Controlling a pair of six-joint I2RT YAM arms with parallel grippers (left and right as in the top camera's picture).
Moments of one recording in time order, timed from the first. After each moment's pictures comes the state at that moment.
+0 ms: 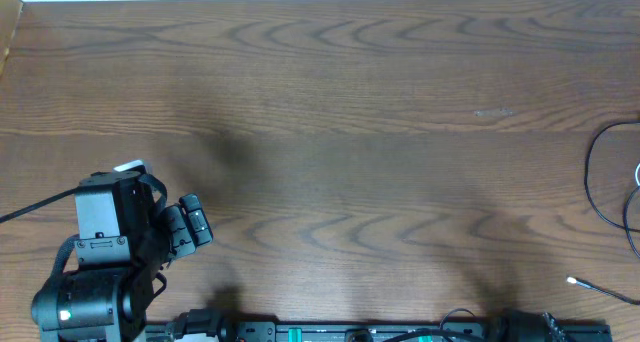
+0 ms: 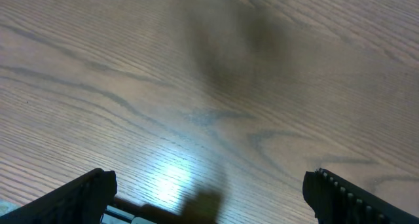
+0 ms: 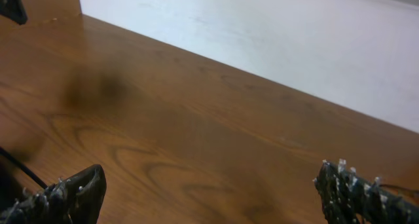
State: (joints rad) left arm 0.06 0.84 1.24 -1.42 -0.10 -0.25; right arm -0.21 0.09 1.32 -1.49 -0.56 -0.29
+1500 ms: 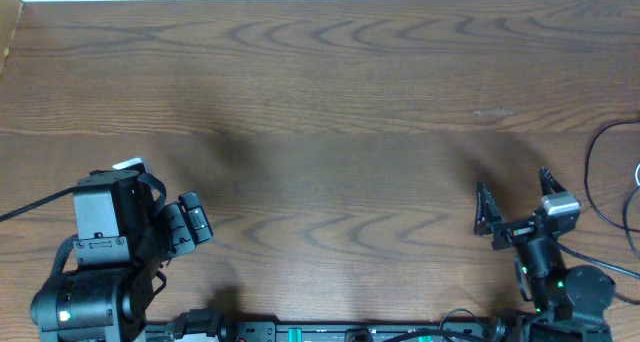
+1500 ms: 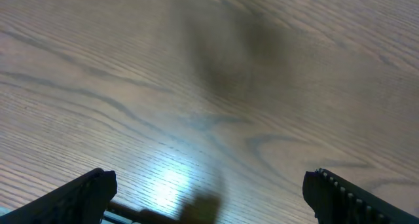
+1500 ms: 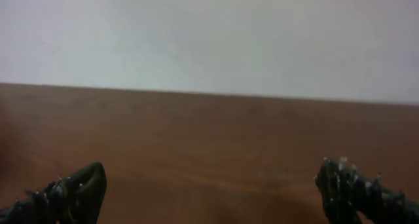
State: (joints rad) left arm 0.06 0.84 1.24 -1.41 -0.10 -0.25; right arm -0.21 0.09 0.14 -0.08 -0.41 0.06
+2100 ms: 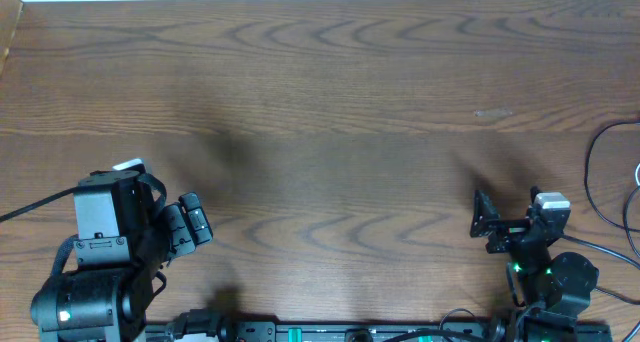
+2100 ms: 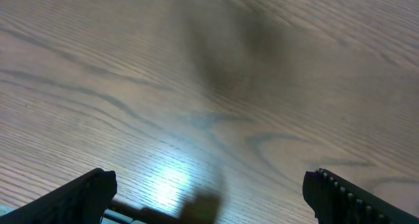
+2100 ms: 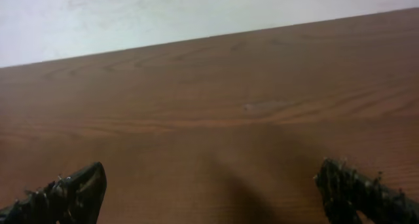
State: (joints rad) left arm 0.06 0.84 1.24 -1.41 -0.10 -0.25; right arm -0.21 0.09 0.07 -0.21 -0.32 0.14
